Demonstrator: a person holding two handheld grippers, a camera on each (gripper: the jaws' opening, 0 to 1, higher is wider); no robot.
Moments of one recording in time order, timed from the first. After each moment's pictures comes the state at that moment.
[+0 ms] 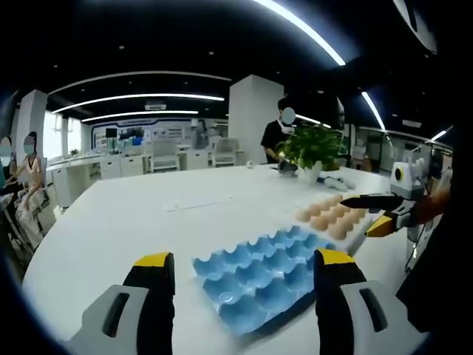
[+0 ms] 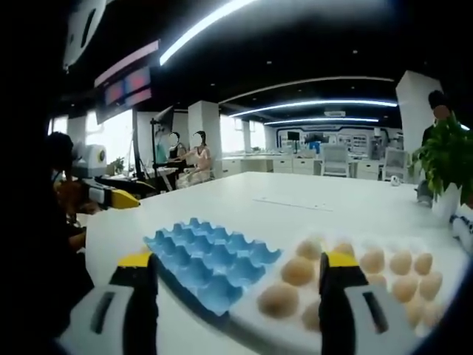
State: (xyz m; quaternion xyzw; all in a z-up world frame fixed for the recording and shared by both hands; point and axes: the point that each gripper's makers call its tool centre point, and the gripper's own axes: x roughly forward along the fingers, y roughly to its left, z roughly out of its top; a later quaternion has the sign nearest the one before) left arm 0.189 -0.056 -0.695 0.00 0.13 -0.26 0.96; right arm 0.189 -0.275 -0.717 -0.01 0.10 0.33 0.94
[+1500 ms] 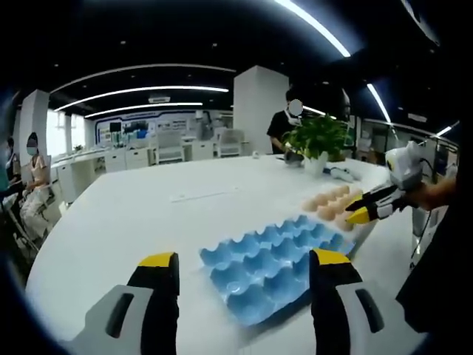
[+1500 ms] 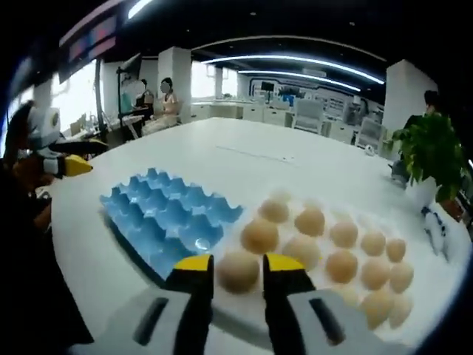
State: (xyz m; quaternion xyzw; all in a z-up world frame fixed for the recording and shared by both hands) left arm 0.191 -0.048 -0.710 0.02 0.15 -0.24 0.96; right arm 0.211 -0.305 -0.764 -0.11 0.26 0.23 0.93
